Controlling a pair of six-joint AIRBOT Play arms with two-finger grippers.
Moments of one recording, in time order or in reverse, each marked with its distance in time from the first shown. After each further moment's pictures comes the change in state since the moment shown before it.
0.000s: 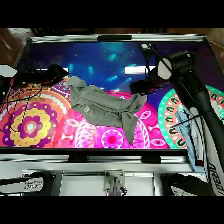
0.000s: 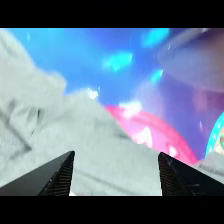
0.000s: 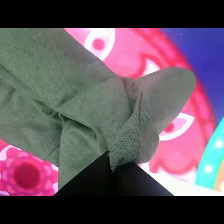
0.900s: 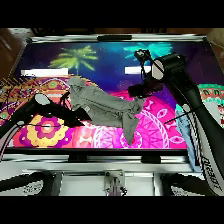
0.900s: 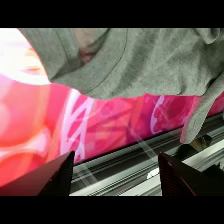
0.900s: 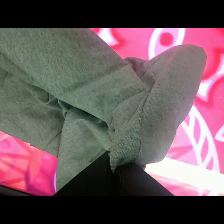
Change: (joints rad) left arm -0.259 0.066 -0.454 -0.021 -0.156 -0.145; right arm 0.000 -0.047 0.000 0.026 0.032 -0.013
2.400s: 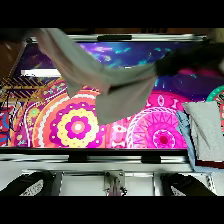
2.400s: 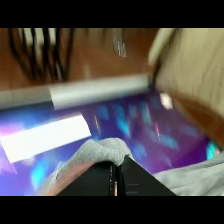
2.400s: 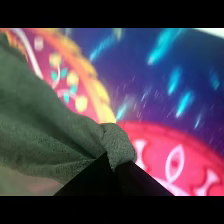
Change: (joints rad) left arm 0.099 0.365 0.915 0.130 0.133 0.241; right arm 0.000 0.394 0.182 -0.181 -0.119 -0.057
